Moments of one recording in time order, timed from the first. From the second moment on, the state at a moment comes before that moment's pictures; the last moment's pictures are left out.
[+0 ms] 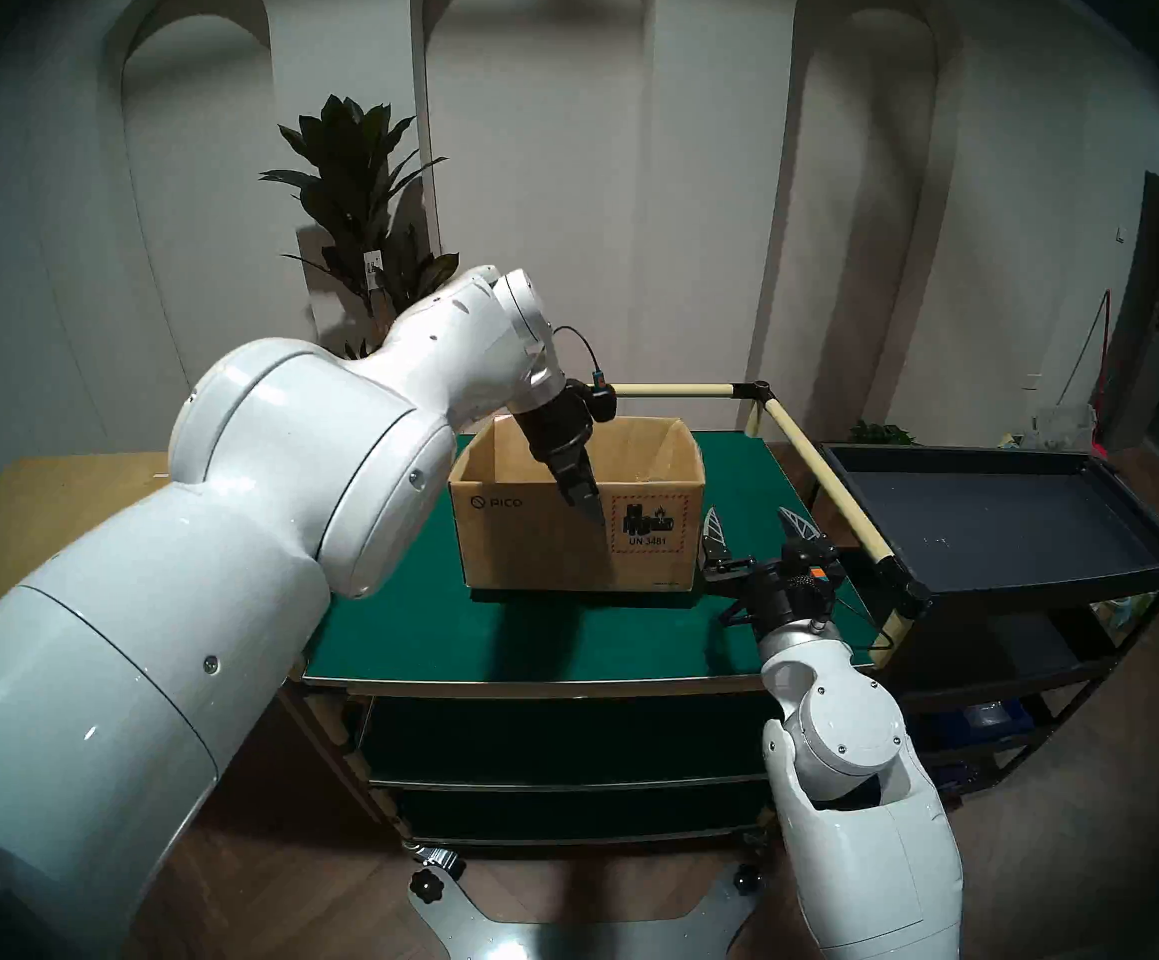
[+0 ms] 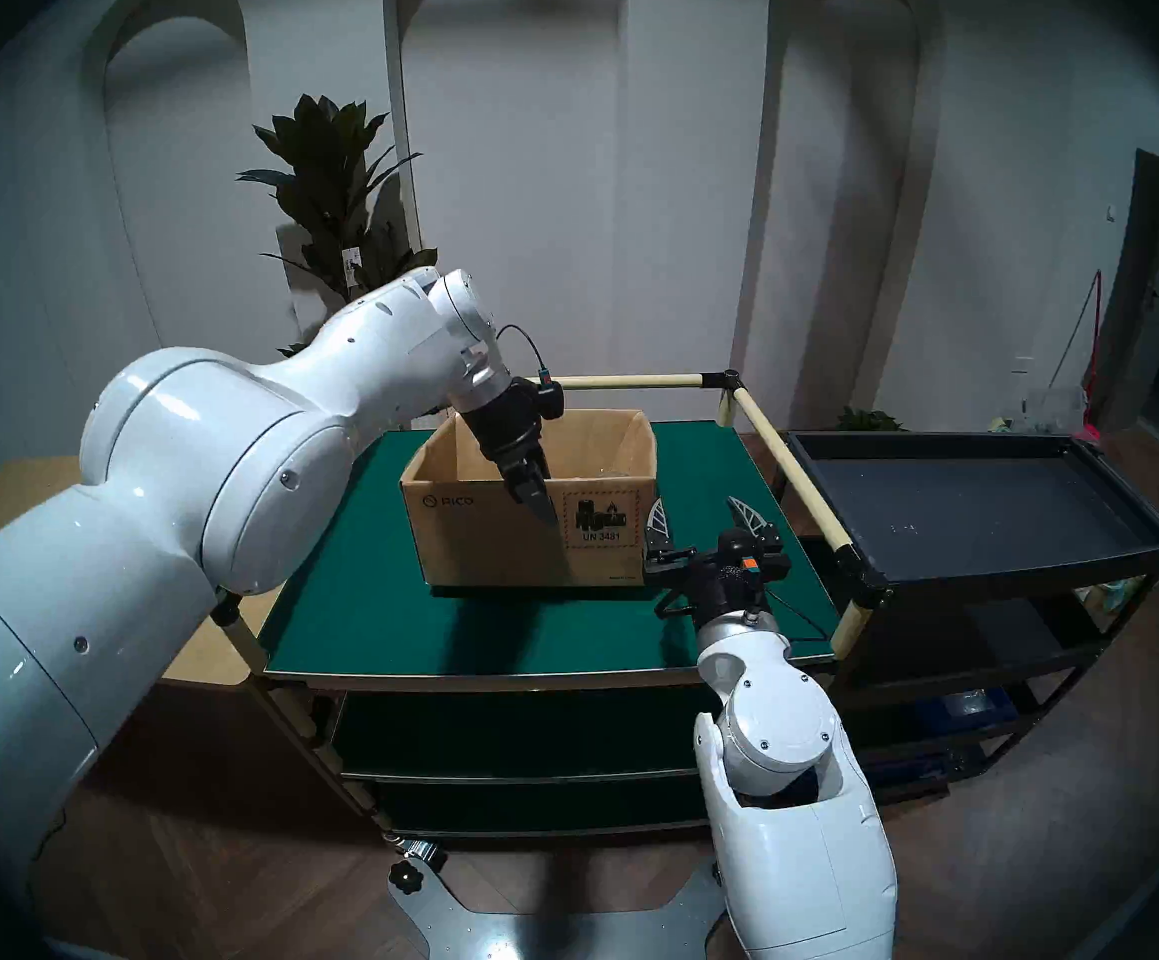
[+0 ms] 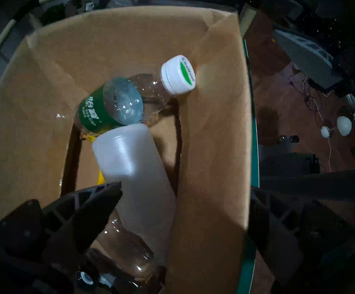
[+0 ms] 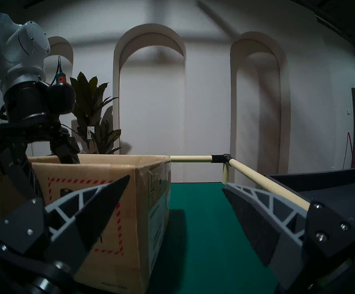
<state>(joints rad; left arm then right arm) 0.11 -1.67 -1.08 -0.13 0.64 0.25 -1.49 -1.83 -1.57 1.51 -1.94 -0.02 0.00 -0.02</state>
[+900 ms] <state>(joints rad) 0.05 -1.62 -1.13 -0.09 0.56 0.21 -1.49 -1.83 -1.57 1.51 -1.94 -0.02 0.00 -0.02</state>
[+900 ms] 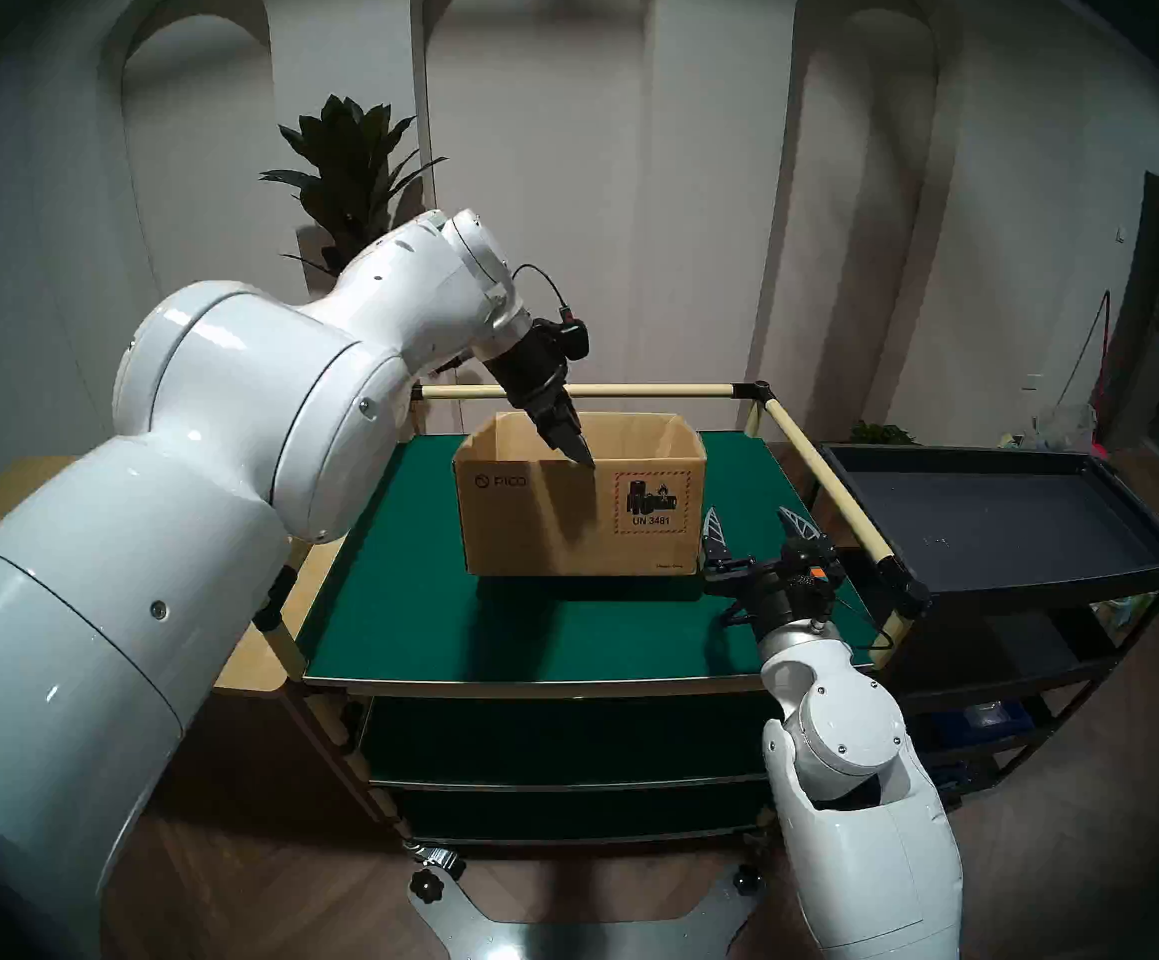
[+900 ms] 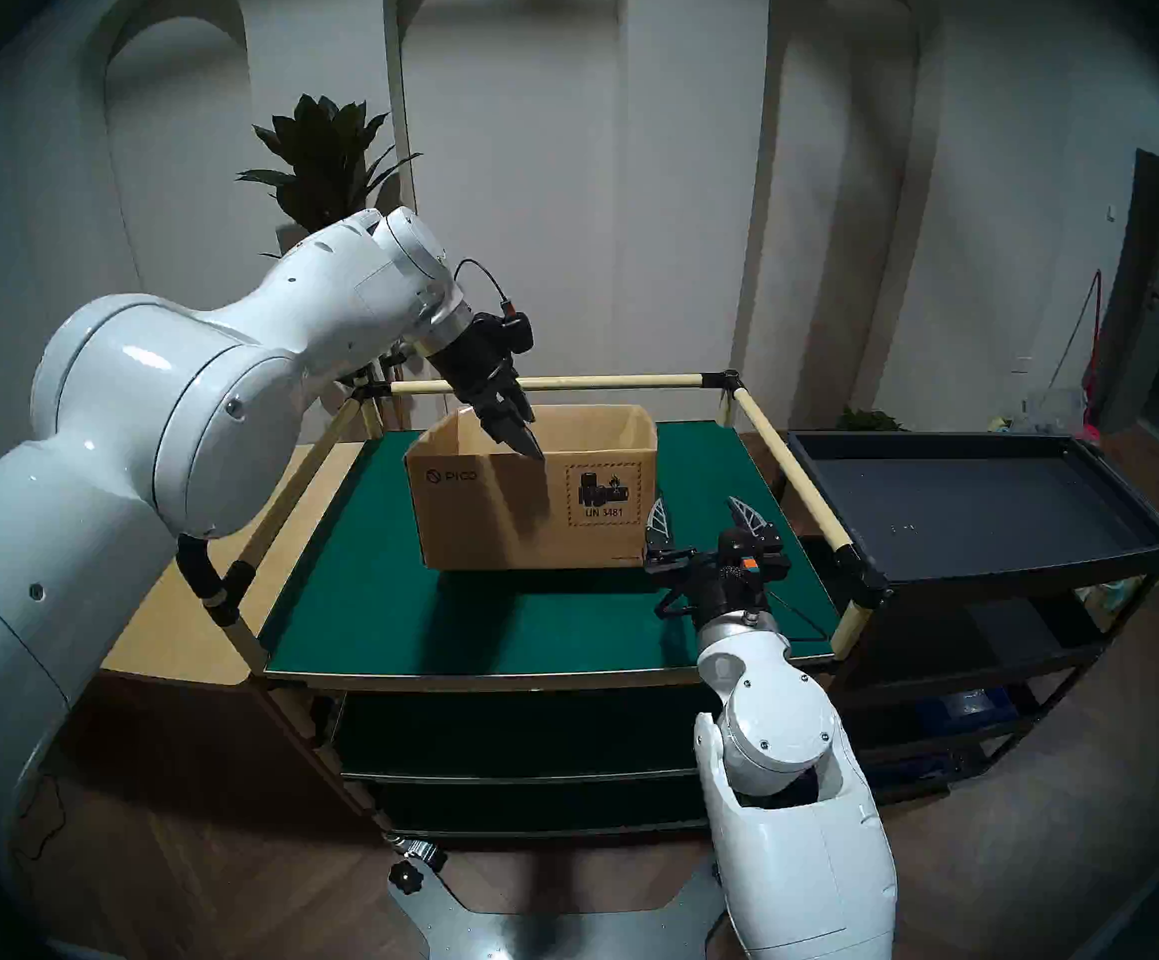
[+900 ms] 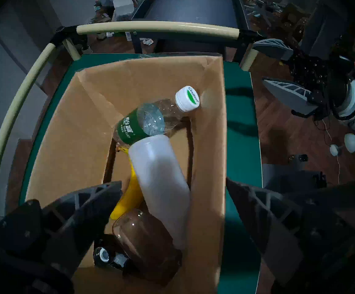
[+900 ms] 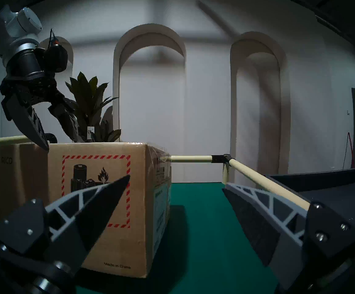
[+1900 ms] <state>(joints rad) 0.14 -1.59 -1.17 -0.09 0.49 0.17 -1.48 -1.83 -1.57 1.51 -1.94 -0.02 0.00 -0.02</state>
